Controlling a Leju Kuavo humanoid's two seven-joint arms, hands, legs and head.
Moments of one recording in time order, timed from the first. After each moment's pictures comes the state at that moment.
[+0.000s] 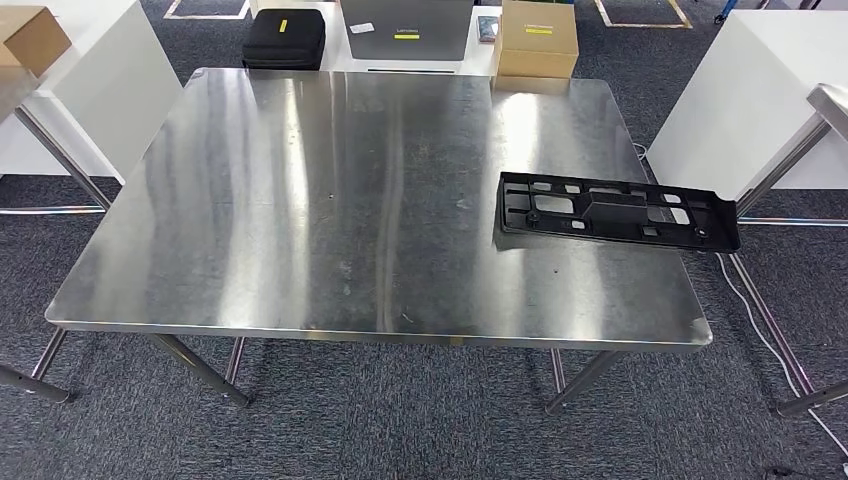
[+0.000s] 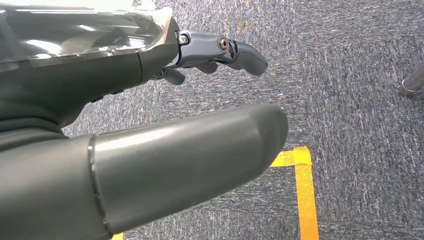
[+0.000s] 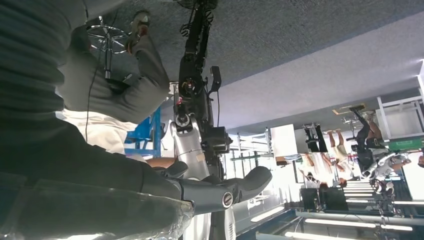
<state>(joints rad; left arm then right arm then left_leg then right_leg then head) -0.09 -0.12 0.97 -0.20 -0.90 0.46 -0.45 -3.14 -2.03 1.29 -0.02 1.49 -0.65 -0.27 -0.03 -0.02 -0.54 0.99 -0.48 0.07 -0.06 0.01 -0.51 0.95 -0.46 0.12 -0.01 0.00</state>
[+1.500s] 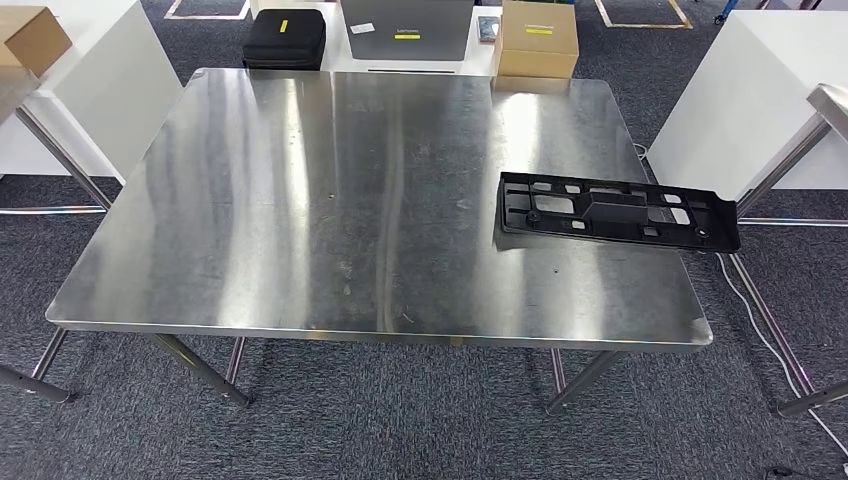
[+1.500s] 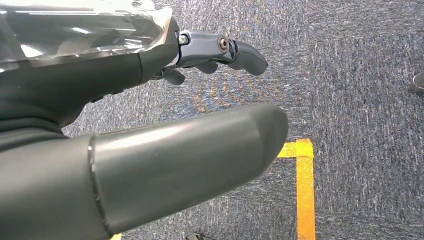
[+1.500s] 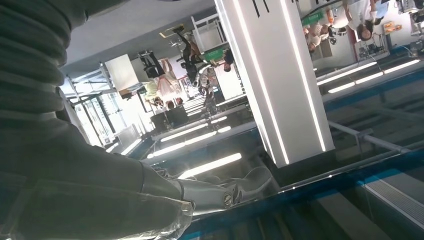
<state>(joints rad) -0.10 -0.15 1.05 -0.20 -0.91 0.46 -0.45 -2.92 -2.02 1.54 -0.80 0.74 -0.16 -0.70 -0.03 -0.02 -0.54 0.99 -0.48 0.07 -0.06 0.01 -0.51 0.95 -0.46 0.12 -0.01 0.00</state>
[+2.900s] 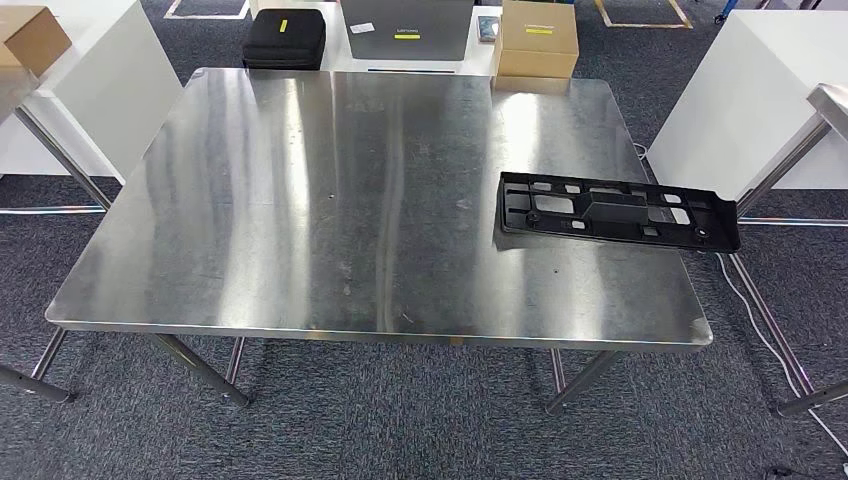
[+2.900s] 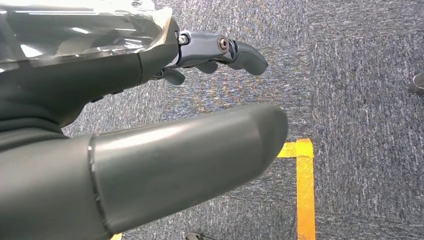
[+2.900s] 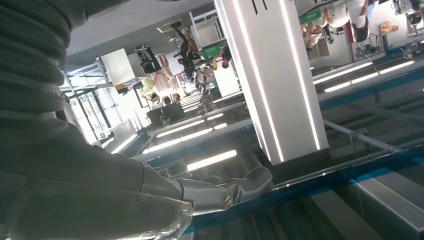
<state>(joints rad) -0.10 -0.15 1.05 -0.20 -0.91 0.46 -0.45 -2.91 -2.02 1.54 -0.82 0.74 -0.16 -0.70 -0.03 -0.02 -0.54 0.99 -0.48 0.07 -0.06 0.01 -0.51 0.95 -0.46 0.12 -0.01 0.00</state>
